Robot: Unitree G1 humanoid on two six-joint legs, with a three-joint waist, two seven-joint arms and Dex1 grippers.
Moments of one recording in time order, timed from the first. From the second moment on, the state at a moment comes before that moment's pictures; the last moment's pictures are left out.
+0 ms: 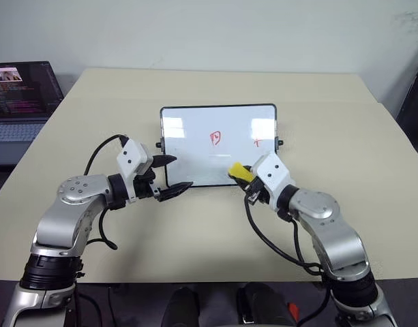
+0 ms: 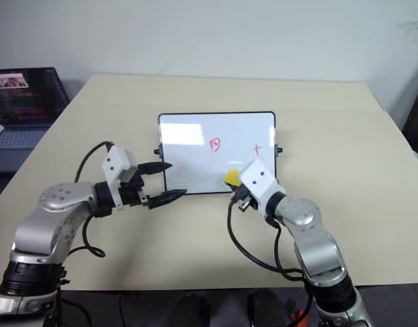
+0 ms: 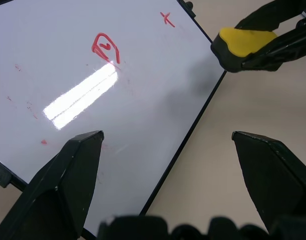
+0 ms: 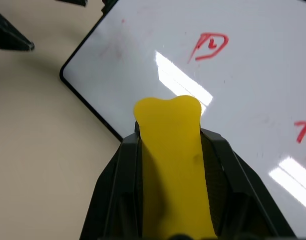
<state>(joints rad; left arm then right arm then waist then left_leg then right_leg) -0.31 0.73 0.07 -0.18 -0.42 0.45 -0.95 -0.30 -0.26 0.25 -0.57 -0.13 0.81 0.56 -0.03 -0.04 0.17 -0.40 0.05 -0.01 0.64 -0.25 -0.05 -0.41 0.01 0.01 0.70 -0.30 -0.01</state>
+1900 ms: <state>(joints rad) -0.33 0.71 0.08 -0.15 -0.35 0.41 -0.89 -0.87 -0.21 0.38 0.37 -0.23 0.20 0.49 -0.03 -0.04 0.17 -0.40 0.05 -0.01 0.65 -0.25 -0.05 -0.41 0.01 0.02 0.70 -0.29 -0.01</state>
